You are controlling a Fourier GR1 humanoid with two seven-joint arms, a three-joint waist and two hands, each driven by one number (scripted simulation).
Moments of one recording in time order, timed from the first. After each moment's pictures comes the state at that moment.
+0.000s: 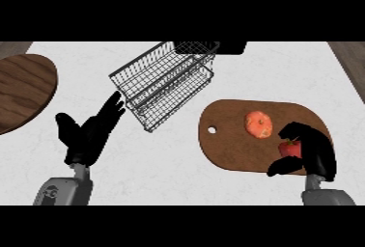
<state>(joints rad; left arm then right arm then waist) -0.15 0.10 -0.04 -1.52 0.10 -0.06 0.28 -0.06 -0.18 -0.01 -1.43 0.86 -0.21 0.28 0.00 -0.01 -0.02</state>
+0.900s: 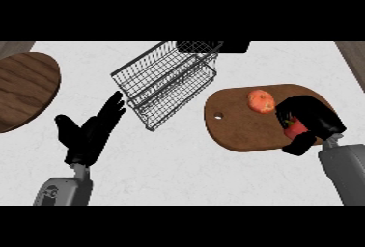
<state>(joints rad) -0.15 0.09 -0.04 -1.51 0.10 -0.08 0.25 -0.36 -0.43 0.10 -1.28 0.78 0.28 -0.14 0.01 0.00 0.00</state>
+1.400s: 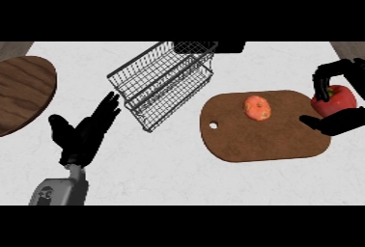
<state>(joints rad) -0.14 0.10 -0.01 -1.51 0.11 -0.08 0.25 -0.46 -0.46 -0.15 -1.56 0.44 0.53 -0.04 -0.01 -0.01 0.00</state>
